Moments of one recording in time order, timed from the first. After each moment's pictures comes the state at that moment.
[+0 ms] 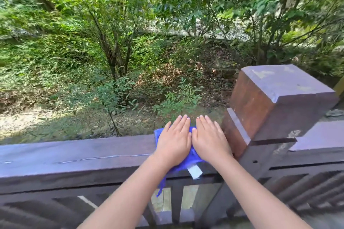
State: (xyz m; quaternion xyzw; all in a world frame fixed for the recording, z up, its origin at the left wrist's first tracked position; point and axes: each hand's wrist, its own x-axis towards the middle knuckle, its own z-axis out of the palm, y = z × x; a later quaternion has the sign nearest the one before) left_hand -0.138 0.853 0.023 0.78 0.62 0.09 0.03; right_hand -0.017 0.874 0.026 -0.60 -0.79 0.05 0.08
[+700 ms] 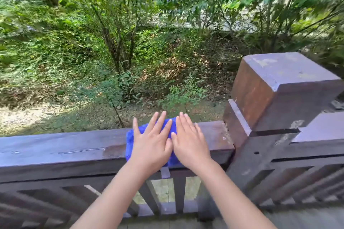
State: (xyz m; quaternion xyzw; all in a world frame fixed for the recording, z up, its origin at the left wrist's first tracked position) left_hand -0.181 0.805 0.018 0.72 0.69 0.09 -0.02; right_hand -0.056 0.840 0.019 -0.54 -0.82 0.13 0.13
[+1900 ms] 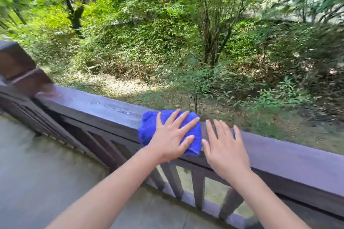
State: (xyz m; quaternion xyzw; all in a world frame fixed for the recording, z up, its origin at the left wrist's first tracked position) left_hand -0.459 0.717 0.012 0.66 0.75 0.05 -0.06; right_hand -0.290 0.775 0.021 -0.40 -0.91 0.03 0.09
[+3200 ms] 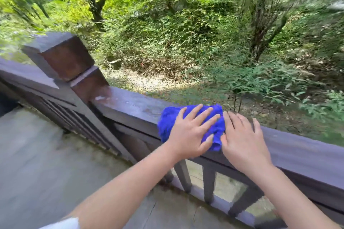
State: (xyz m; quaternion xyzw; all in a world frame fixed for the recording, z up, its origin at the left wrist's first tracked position) left_hand -0.730 0.638 0.017 0.69 0.71 0.10 -0.08; right_hand -0.587 0.707 0.016 -0.41 -0.91 0.04 0.07
